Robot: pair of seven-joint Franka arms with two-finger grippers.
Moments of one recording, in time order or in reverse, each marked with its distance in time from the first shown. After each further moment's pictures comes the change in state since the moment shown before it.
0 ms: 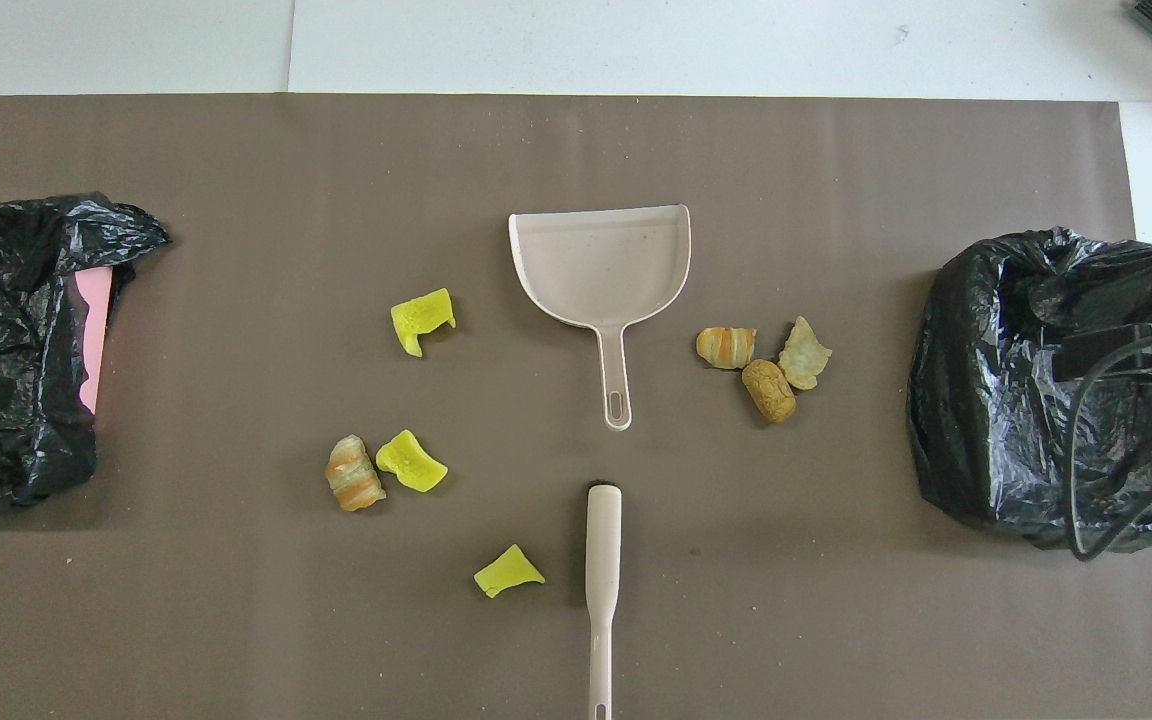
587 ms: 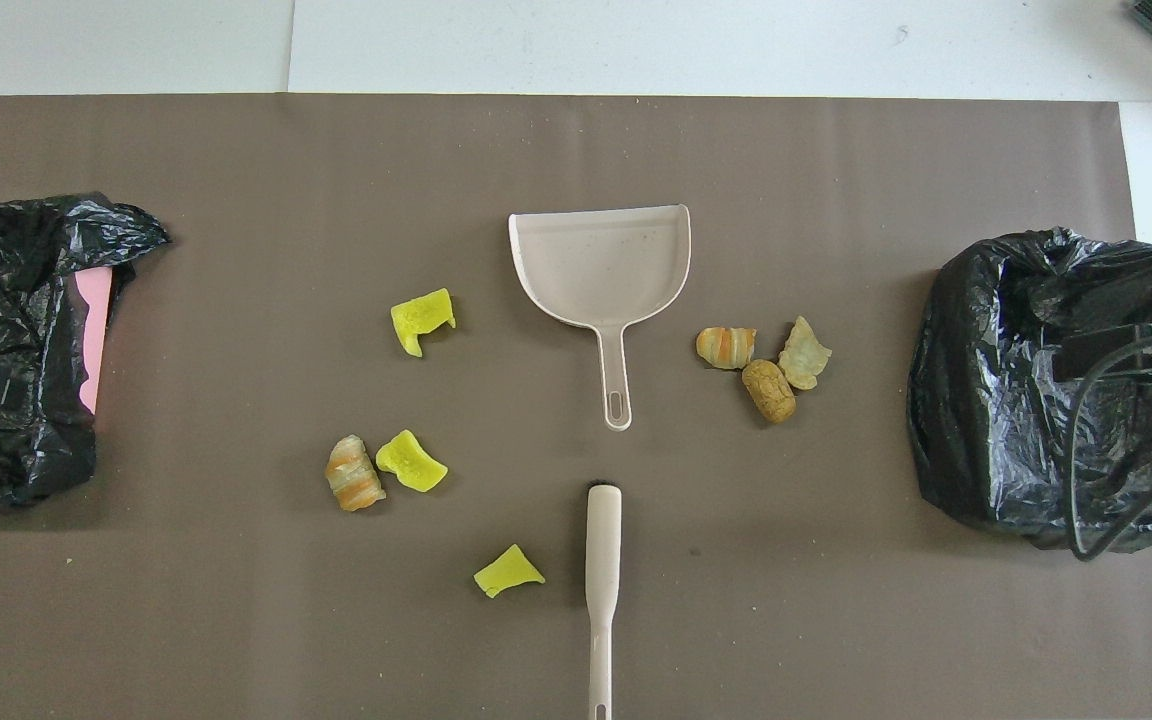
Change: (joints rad) left arm -0.001 0.000 -0.017 -0.001 0.000 0.000 0.000; right arm 0.000 0.000 0.000 -0.001 0.000 0.000 0.000
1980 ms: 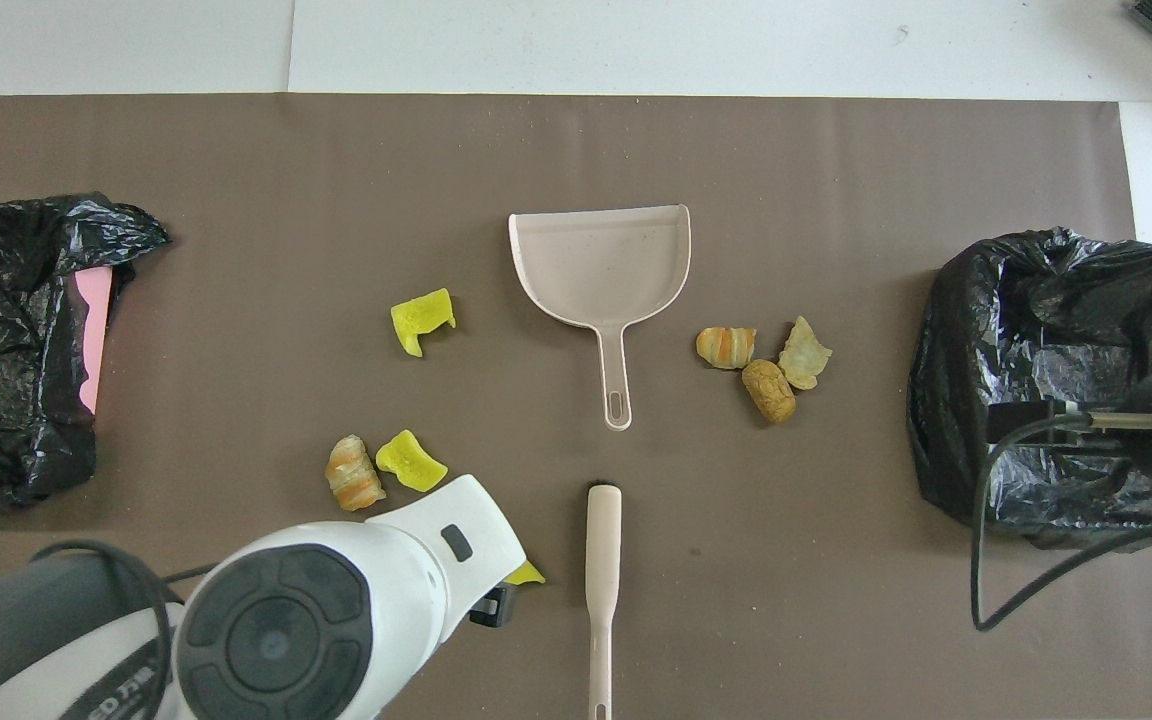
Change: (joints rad) left arm -0.647 -0.209 -0.029 -0.681 -0.041 0.447 -0.606; right arm 0.000 -0.144 0.070 -0.203 0.001 0.066 0.148
